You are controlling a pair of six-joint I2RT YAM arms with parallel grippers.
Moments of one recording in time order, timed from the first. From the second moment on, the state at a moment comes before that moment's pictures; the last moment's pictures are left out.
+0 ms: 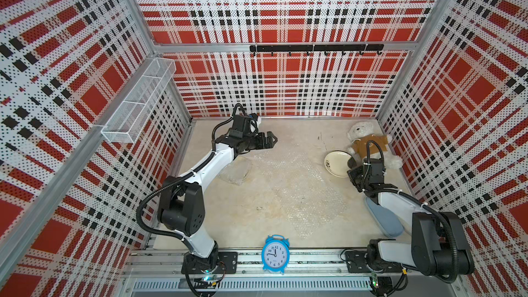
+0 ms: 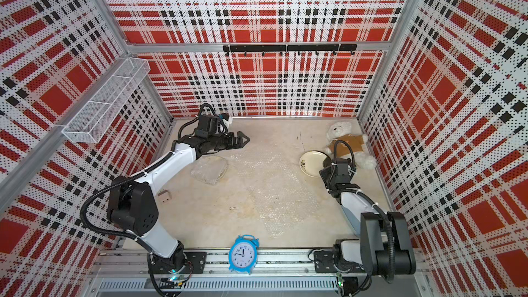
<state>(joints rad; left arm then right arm) -0.32 1.68 1.36 -0.38 0.37 -0.36 0.02 1.32 0.54 0.02 0.00 1.09</state>
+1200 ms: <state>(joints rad) -0.32 1.67 1.34 -0.36 0.35 -0.40 0.07 1.36 0.70 -0.07 0.11 0.95</state>
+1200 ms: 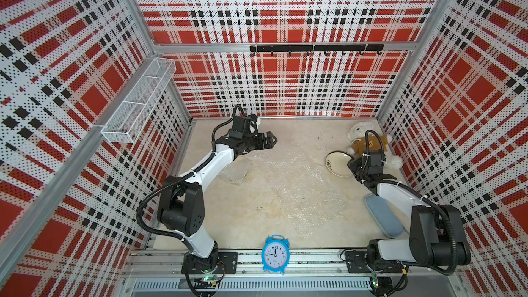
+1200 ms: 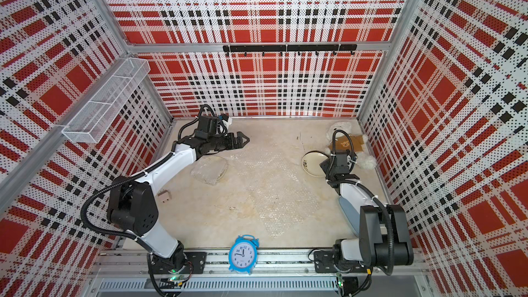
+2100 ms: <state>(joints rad) -0.51 1.50 0.81 -0.18 0.29 -0.81 0.35 1.62 0.90 -0.07 -0.24 0.59</state>
